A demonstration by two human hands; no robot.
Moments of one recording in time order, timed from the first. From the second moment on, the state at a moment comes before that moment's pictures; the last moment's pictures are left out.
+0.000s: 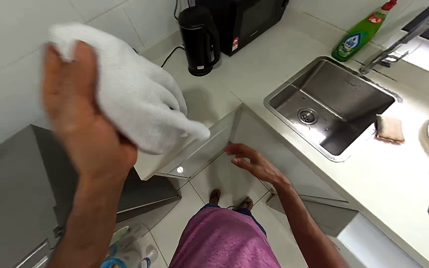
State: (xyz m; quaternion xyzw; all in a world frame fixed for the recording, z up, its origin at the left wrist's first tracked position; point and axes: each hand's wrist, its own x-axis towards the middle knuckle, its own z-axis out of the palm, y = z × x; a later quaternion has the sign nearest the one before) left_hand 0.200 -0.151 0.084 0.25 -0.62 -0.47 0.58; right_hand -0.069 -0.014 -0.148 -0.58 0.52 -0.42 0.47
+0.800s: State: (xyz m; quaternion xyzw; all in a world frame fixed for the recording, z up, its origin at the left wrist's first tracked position) left_hand -0.072 -0.107 -0.035 0.33 -0.64 -0.67 0.19; right_hand -0.175 0.159 -0.065 -0.37 0.81 -0.46 -0.02
